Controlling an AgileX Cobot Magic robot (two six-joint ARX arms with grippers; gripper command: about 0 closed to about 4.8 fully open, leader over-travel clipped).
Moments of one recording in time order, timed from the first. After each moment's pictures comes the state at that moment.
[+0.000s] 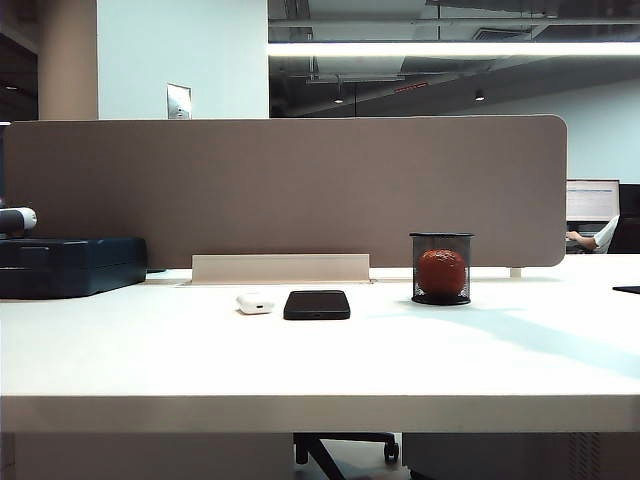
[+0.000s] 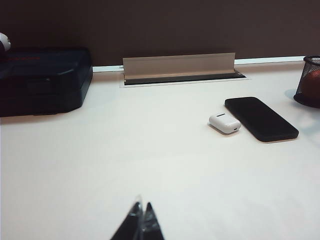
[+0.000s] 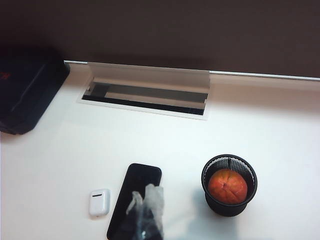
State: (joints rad) left arm -0.05 0.01 0.01 -0.03 0.12 0.05; right arm 0.28 2.28 3.22 -1.40 -0.11 0.18
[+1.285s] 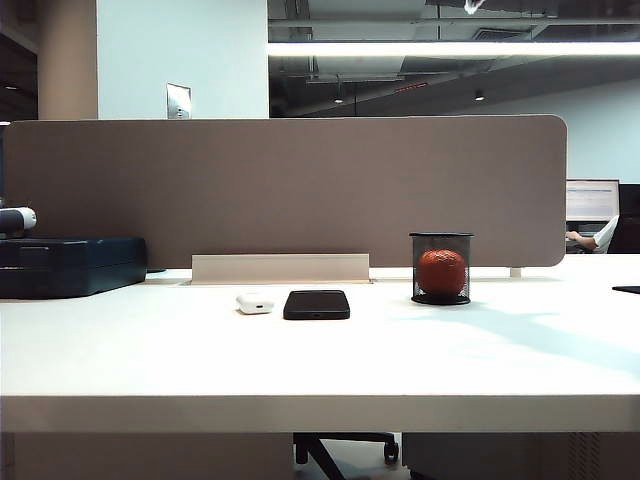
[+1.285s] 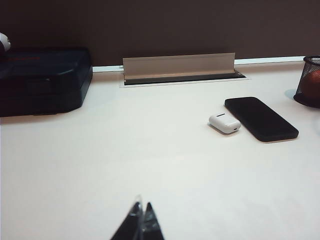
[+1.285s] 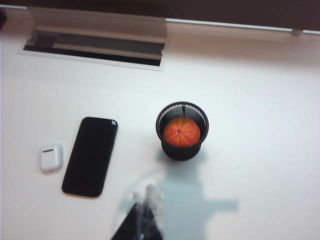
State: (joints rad) left arm -0.05 0.01 0.01 -0.03 0.12 0.05; right arm 0.28 2.02 2.71 -1.35 0.02 0.13
